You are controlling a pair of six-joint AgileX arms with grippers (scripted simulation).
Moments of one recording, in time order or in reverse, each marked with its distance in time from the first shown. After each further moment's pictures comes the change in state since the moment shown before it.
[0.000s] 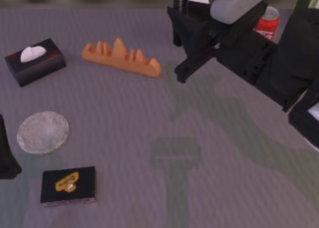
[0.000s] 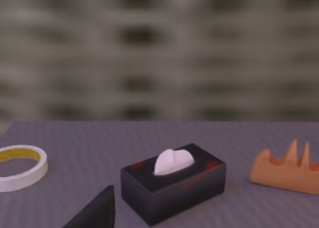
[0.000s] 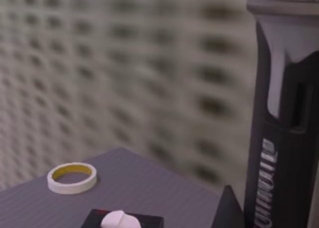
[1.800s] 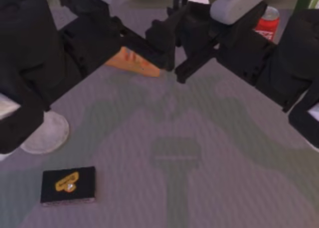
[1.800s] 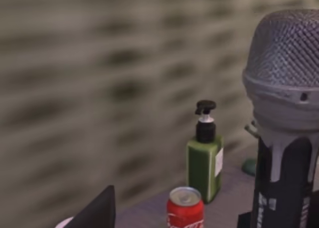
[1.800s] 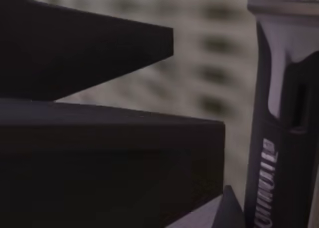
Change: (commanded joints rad) left arm -0.604 1.261 0.777 0.516 0.144 0.030; right arm 0.000 0.000 0.000 0.000 0.000 0.000
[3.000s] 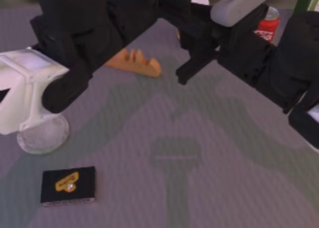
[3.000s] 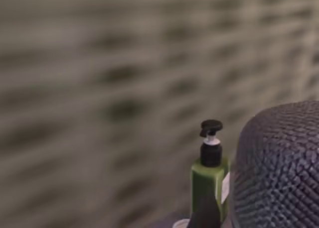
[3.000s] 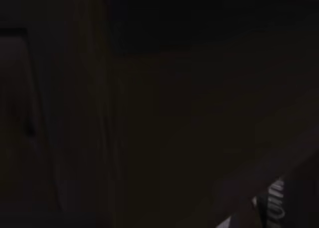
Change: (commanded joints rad) left arm -0.031 0.248 0.188 0.057 -0.027 0.002; right arm 0.000 0.000 0.000 0.000 0.000 0.000
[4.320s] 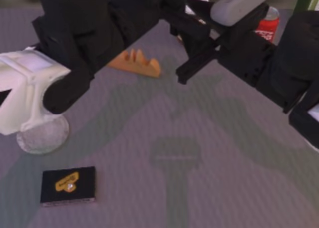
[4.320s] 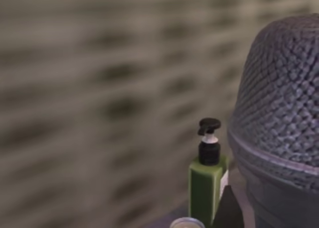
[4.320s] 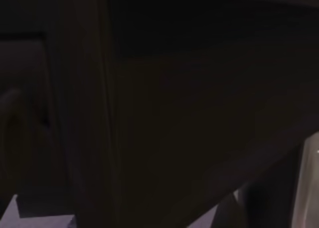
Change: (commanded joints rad) left arm 0.000 0.000 0.000 0.000 0.000 0.000; right arm 0.000 0.000 0.000 0.000 0.000 0.000
